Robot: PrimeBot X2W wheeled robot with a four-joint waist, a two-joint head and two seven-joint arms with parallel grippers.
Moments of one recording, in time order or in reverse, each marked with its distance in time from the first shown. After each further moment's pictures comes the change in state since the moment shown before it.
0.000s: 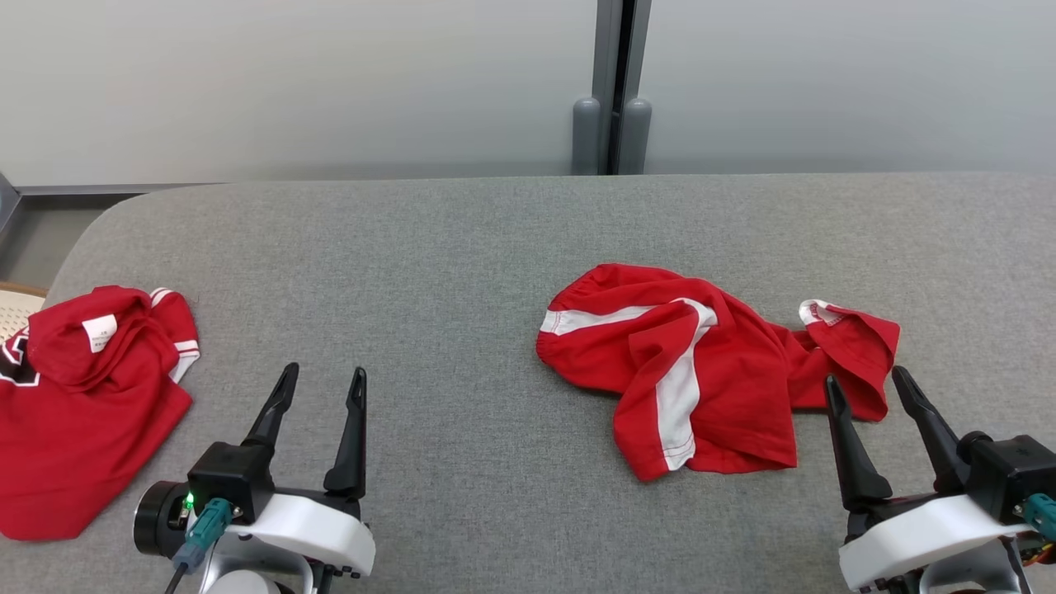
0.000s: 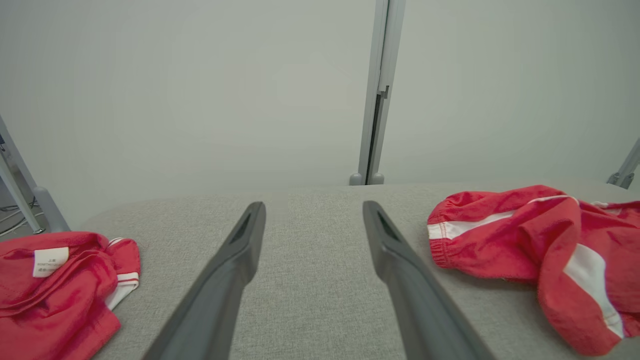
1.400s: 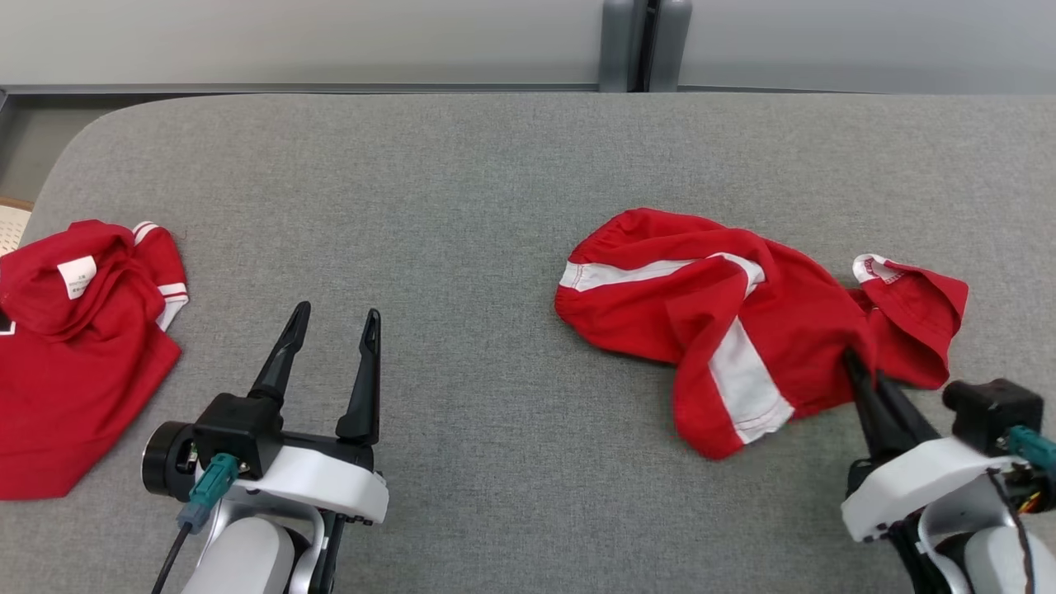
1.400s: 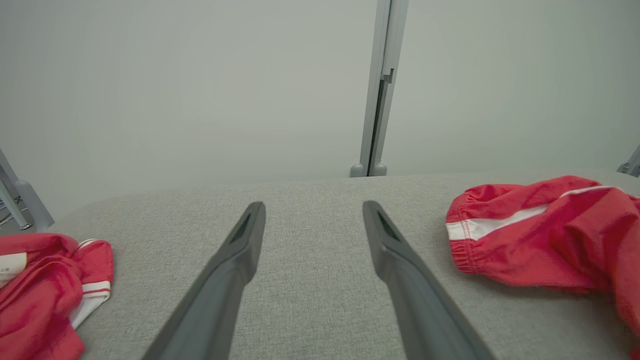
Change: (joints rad) left arm -0.104 -0.009 -0.026 0.000 0.002 -0.006 -0.026; right arm -0.157 -0.085 0.066 0.241 0.105 0.000 0.013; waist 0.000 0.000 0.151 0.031
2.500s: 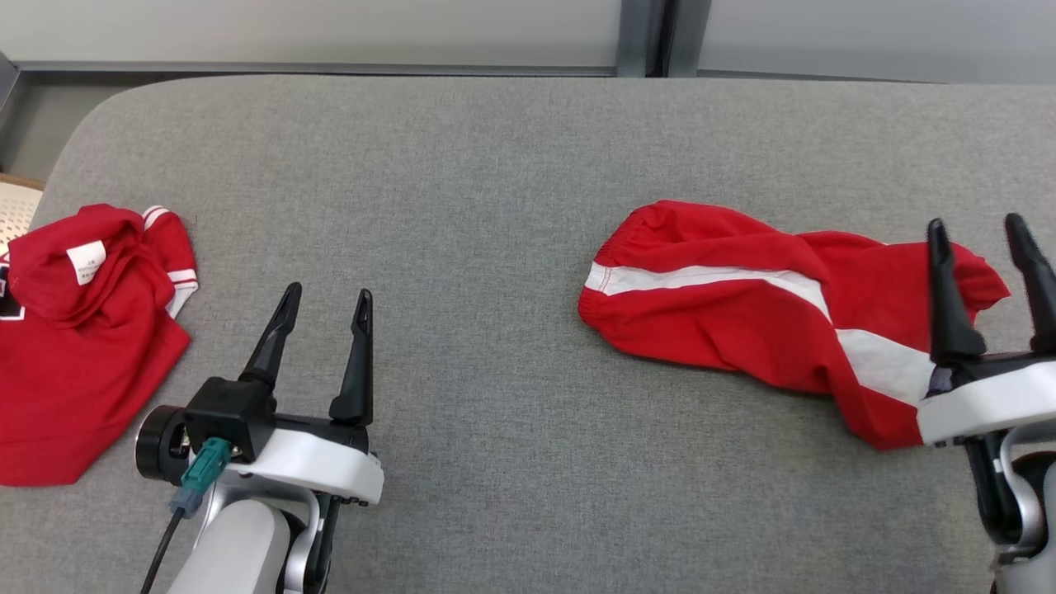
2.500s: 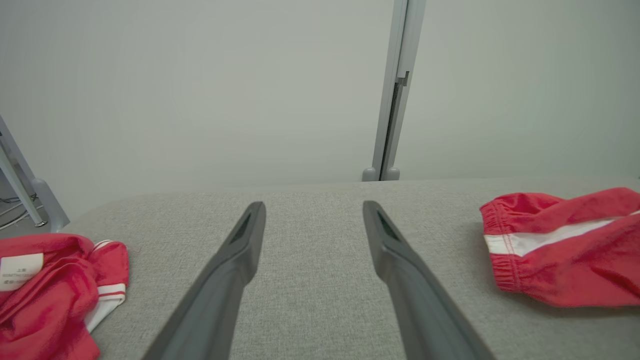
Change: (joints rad) left arm -0.039 -0.016 0.021 0.027 0.005 -0.010 -0.015; right arm -0.144 -0.026 -0.171 -0.091 -0.060 0.000 -0.069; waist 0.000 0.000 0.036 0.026
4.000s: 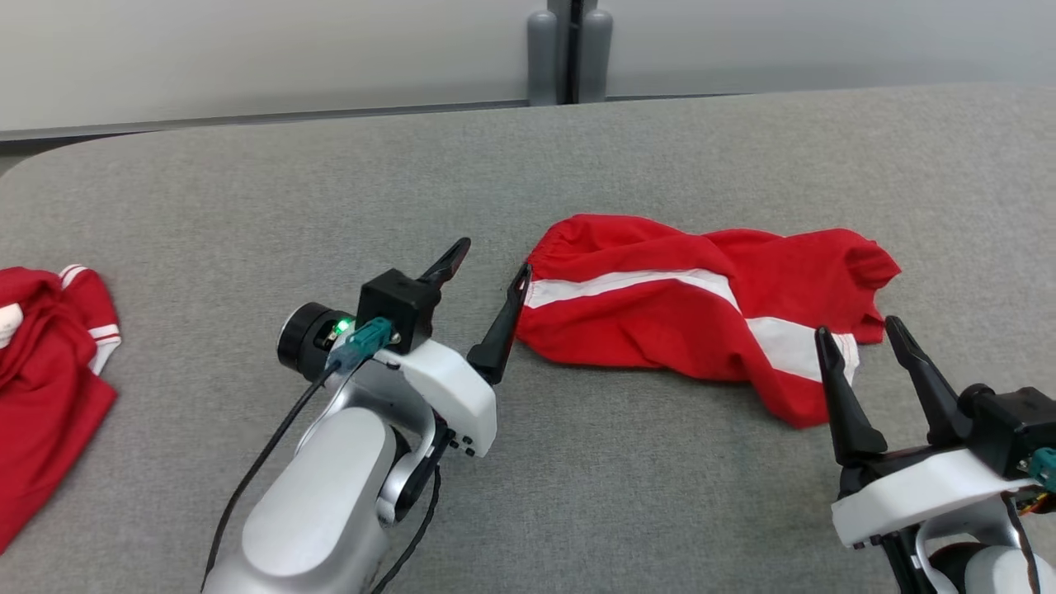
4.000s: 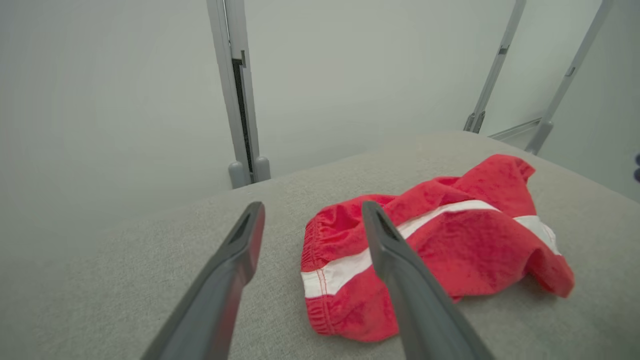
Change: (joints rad) left arm -0.249 -0.087 -0.206 0.149 -0.019 -0.132 0.226; right arm 0.224 0.105 0.123 -0.182 -0.021 0.000 0.104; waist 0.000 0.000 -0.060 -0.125
